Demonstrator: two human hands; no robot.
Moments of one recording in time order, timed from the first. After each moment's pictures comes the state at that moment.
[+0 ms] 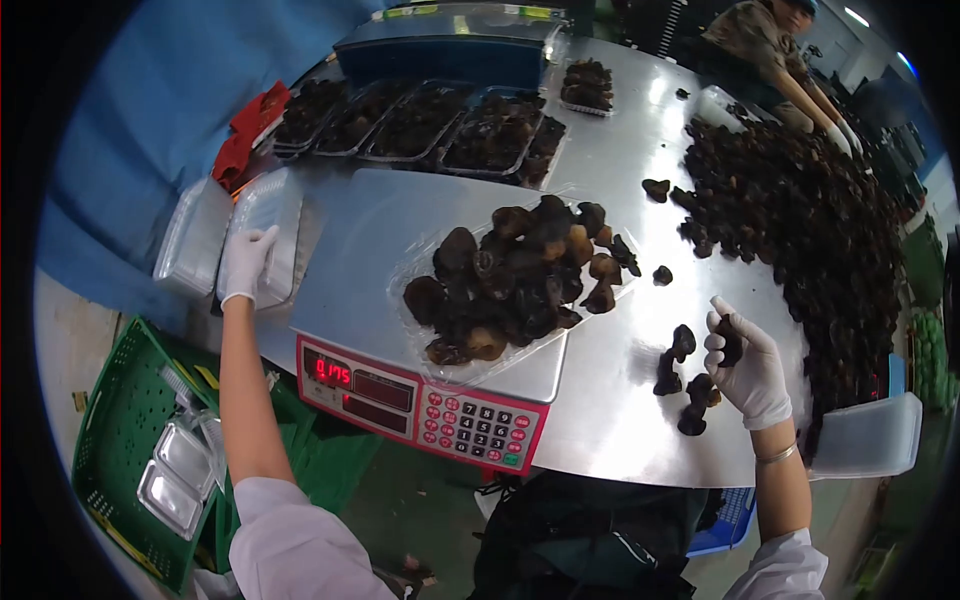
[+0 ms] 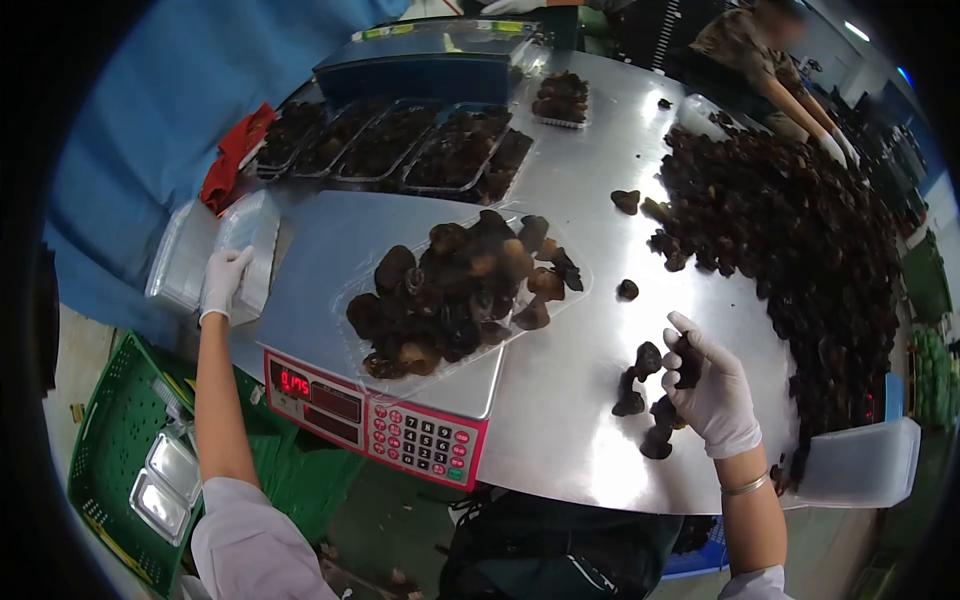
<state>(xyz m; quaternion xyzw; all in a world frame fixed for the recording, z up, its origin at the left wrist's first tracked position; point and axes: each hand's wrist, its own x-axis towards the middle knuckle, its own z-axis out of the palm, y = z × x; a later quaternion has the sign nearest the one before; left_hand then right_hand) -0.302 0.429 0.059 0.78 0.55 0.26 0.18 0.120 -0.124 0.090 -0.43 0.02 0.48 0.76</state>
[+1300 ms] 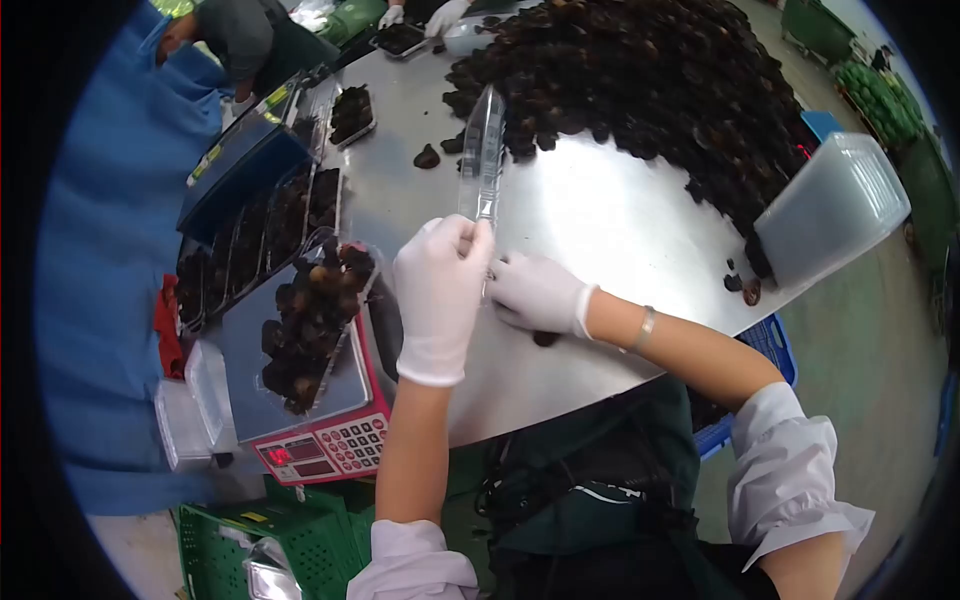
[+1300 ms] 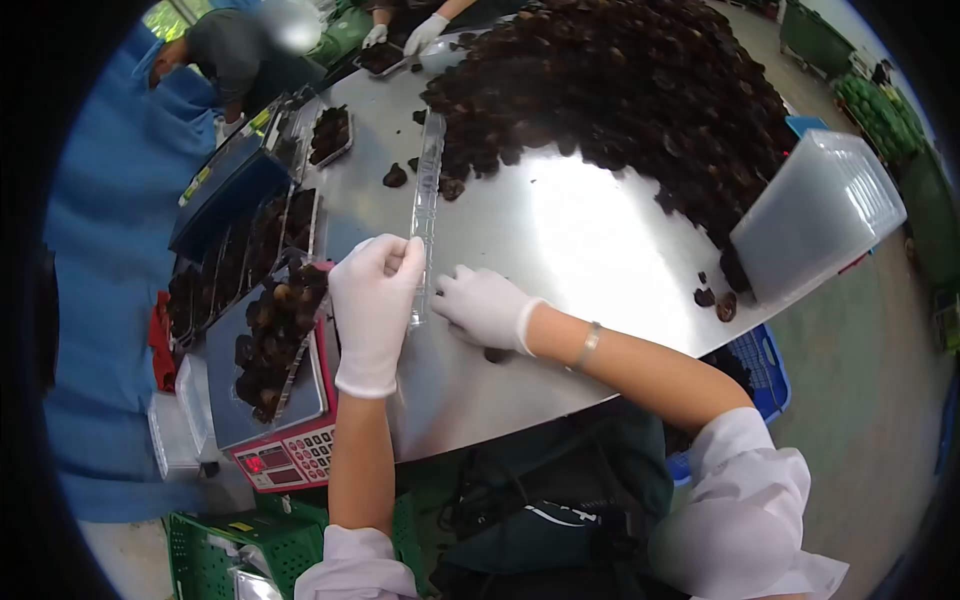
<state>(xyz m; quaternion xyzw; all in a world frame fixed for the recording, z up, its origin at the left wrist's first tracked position) 0.036 -0.015 0.111 0.88 0.08 0.34 0.31 0.119 -0.133 0.019 -0.76 -0.62 0.04 0.19</state>
